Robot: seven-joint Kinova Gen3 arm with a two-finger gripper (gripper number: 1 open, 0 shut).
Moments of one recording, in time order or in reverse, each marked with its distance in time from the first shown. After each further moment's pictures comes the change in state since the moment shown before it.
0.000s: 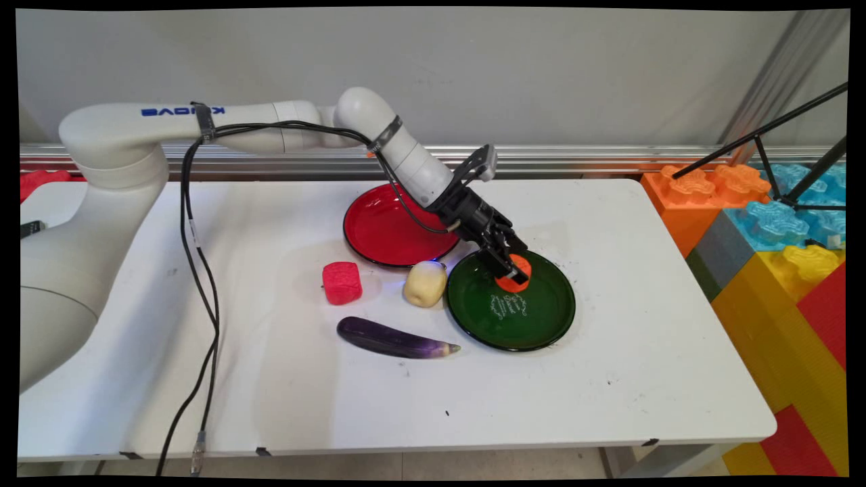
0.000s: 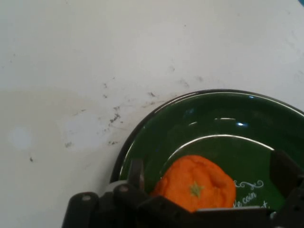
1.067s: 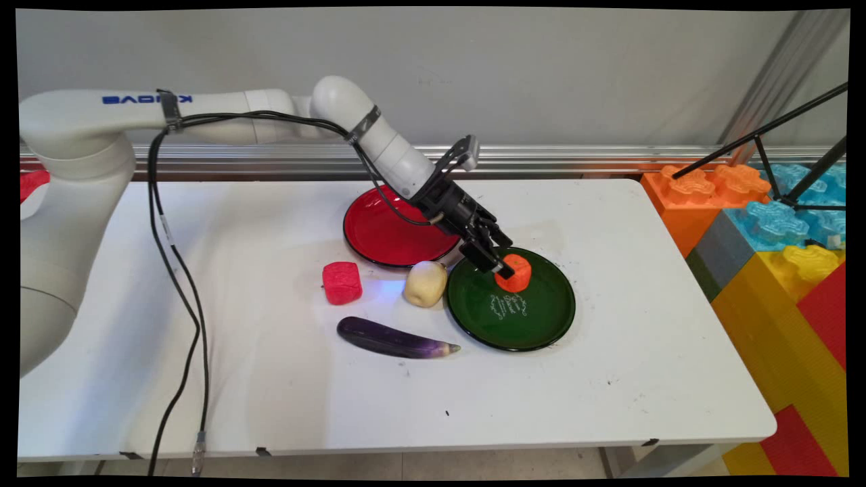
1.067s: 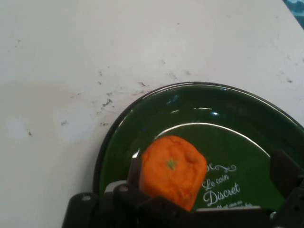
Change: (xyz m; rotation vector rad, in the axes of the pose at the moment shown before) arm -0.002 0.017 -0.031 0.009 0.001 -0.055
